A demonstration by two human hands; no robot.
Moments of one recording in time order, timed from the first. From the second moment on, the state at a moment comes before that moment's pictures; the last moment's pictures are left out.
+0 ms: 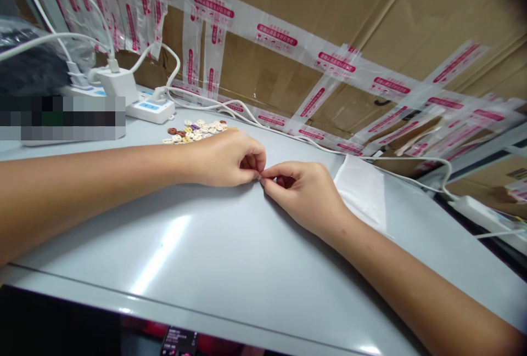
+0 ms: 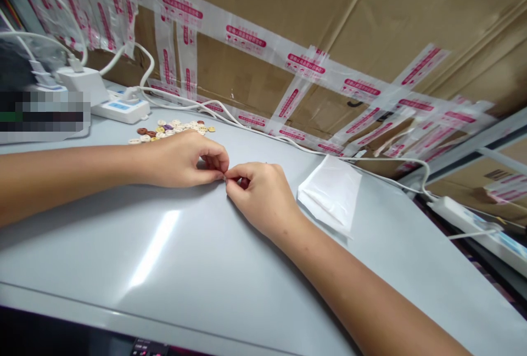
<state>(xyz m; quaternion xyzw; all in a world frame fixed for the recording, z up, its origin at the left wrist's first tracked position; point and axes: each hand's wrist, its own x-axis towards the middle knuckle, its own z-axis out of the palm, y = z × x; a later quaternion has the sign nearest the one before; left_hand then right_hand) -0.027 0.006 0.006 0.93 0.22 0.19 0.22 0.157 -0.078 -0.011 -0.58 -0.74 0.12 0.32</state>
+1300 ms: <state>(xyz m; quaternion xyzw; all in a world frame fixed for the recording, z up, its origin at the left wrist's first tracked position) -0.029 0.010 -0.004 0.93 0.21 0.21 0.24 0.153 -0.076 -0.011 -0.59 -0.74 0.14 0.29</state>
